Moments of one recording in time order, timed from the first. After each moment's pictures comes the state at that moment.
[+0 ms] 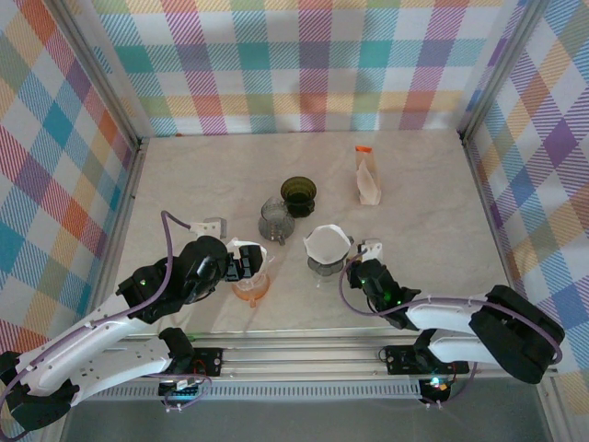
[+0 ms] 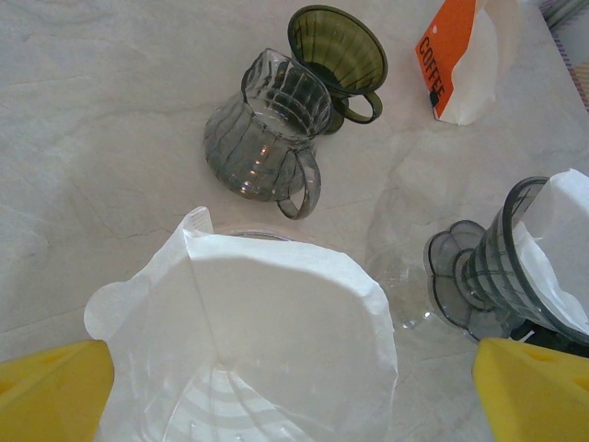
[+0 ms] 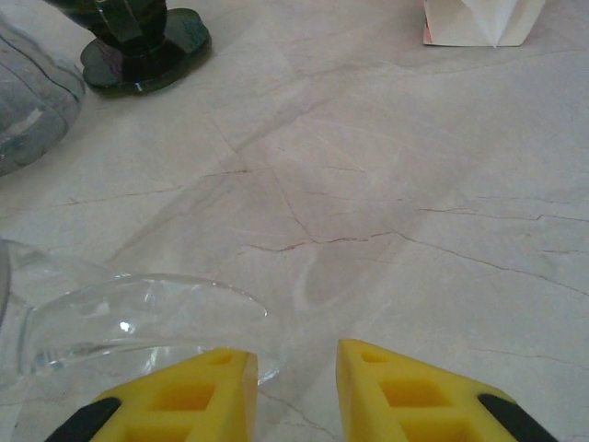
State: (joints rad) left arm -0.90 0.77 0.87 -0.81 -0.38 -0.79; right arm 0.82 1.22 0.19 0.44 0.47 0.46
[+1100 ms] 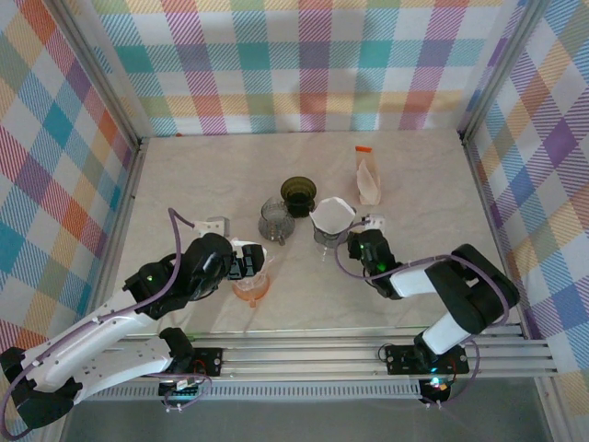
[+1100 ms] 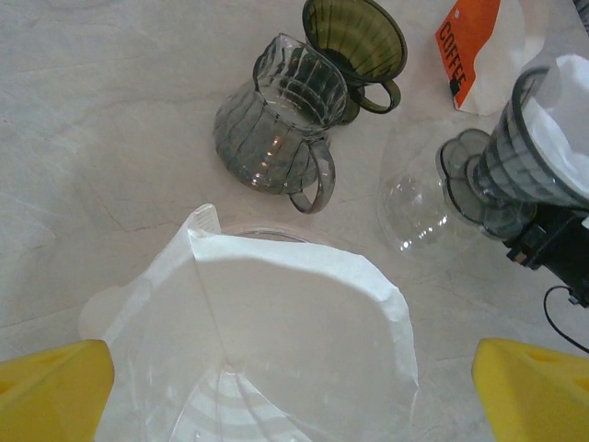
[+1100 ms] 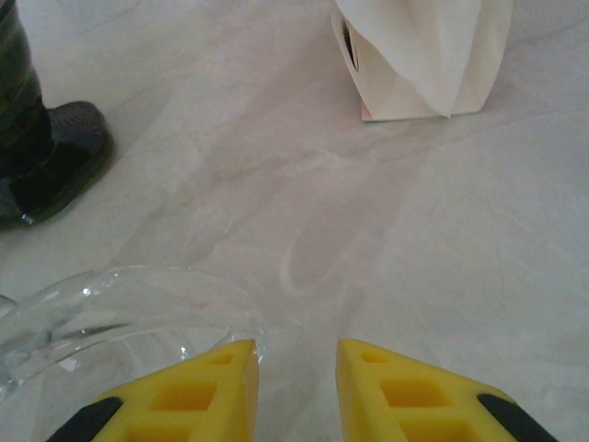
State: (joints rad) left arm -0.88 0.81 0.87 -0.81 -0.36 -0.79; right arm 0.56 1.58 0.40 0.65 0.35 0.44
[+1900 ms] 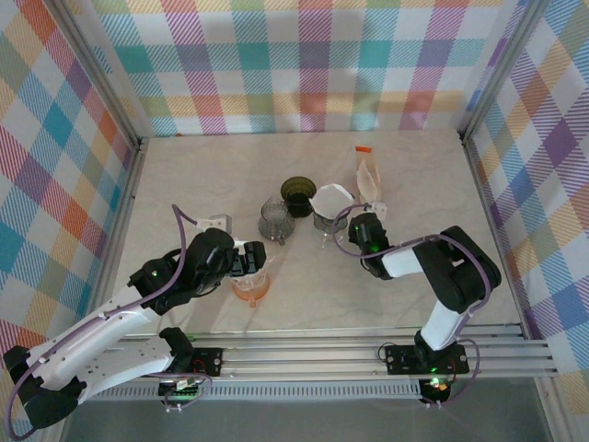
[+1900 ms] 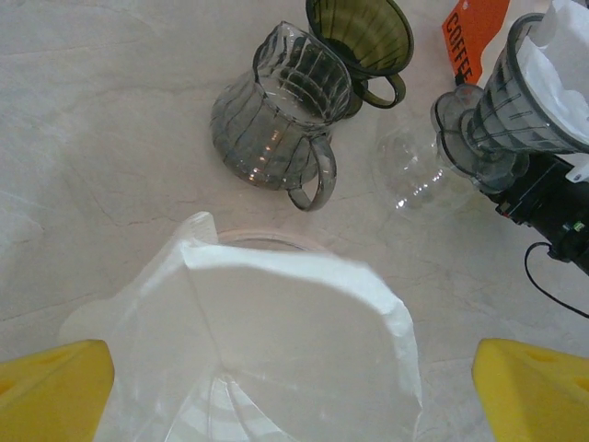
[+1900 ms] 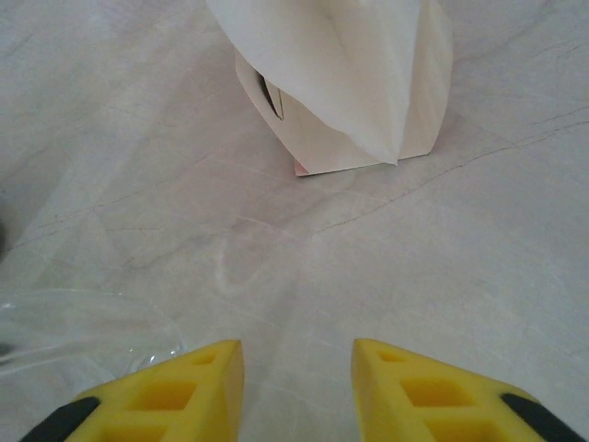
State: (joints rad) left arm -0.84 0.84 0.87 -0.79 -0.31 -0.79; right arm 0.50 1.71 0.55 0.56 0.41 0.51
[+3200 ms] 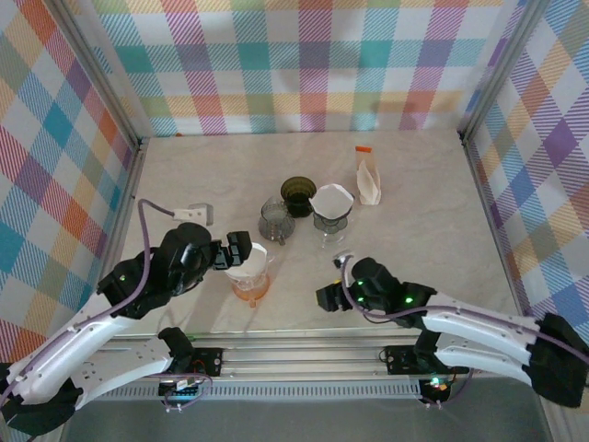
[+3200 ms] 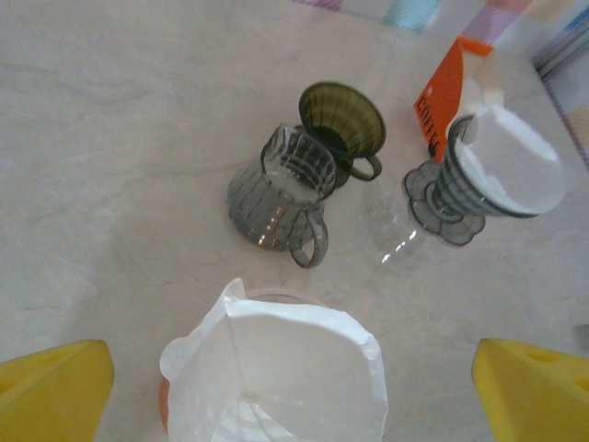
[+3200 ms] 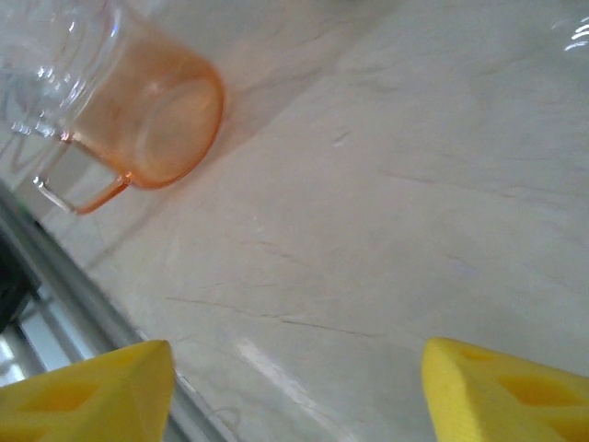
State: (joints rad) left arm -0.83 0.77 1.04 -0.90 -0.40 -0.70; right arm 1.00 0.98 0.40 -0.11 -0.05 0.54
